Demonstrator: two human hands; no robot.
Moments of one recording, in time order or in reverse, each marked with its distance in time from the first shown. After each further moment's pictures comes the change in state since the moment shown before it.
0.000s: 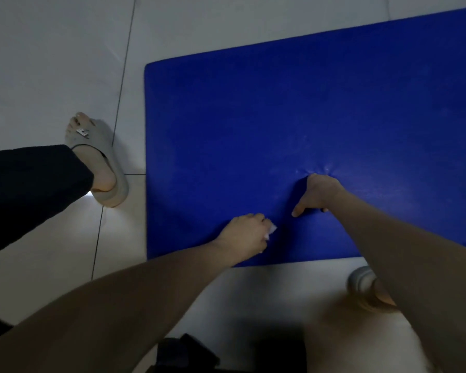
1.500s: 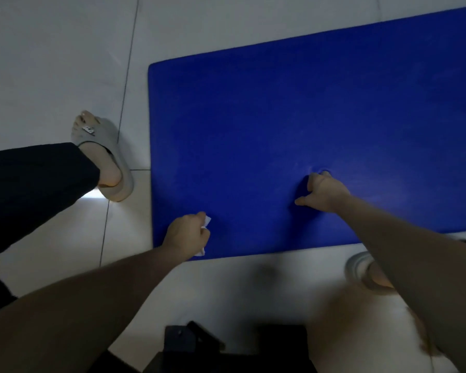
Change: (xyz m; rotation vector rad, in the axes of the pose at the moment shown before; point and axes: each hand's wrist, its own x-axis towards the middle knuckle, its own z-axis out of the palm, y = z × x) left_hand -0.090 -0.084 0.000 -0.143 0.156 -0.433; right_hand -0.007 0.027 0.036 0.057 0.176 -0.082
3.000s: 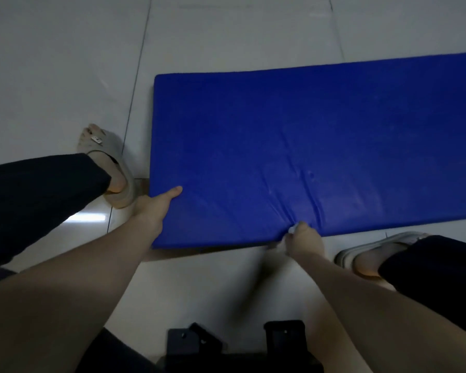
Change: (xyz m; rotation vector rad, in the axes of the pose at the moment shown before) left_hand -0.002 -0.038 -0.089 -1.265 0.176 -0.657; right_hand -0.106 -0.057 0.089 0.391 0.242 0.334
